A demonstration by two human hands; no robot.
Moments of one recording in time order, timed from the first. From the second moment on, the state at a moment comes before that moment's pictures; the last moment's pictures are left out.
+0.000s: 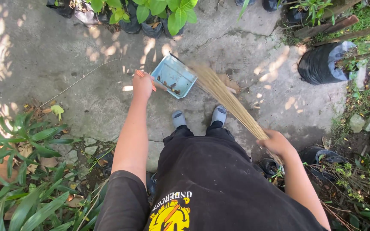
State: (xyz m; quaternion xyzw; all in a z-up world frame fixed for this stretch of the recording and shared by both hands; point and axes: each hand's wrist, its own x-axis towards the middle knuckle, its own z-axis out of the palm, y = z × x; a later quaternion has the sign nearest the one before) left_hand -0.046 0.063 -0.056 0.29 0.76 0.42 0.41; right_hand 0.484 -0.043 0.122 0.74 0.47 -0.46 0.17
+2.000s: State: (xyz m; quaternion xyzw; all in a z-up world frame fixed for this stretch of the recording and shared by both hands) left_hand -0.135 0.023 -0.030 0.34 0.76 0.36 0.42; right_hand 0.437 -0.077 0.117 0.79 0.45 -0.37 0.18
